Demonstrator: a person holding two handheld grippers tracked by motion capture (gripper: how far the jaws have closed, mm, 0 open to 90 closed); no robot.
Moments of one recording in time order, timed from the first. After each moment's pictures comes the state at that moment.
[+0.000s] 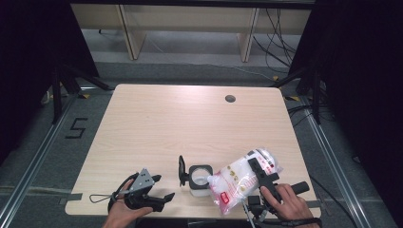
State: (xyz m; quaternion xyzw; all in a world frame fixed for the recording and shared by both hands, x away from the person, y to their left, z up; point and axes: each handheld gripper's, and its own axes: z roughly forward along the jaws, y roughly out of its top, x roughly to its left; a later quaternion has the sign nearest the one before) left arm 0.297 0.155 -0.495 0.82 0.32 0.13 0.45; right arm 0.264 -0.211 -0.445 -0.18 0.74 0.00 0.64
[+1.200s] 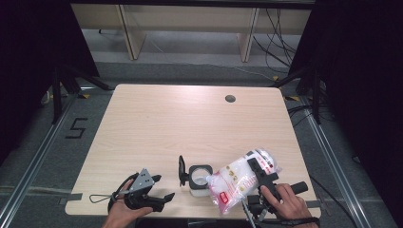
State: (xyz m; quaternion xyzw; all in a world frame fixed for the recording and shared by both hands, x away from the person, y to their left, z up) left arm 0.296 0.154 -0.496 0.82 0.33 0.12 0.46; right arm 0.265 -0.210 -0.446 -0.16 0.76 0.01 0.63
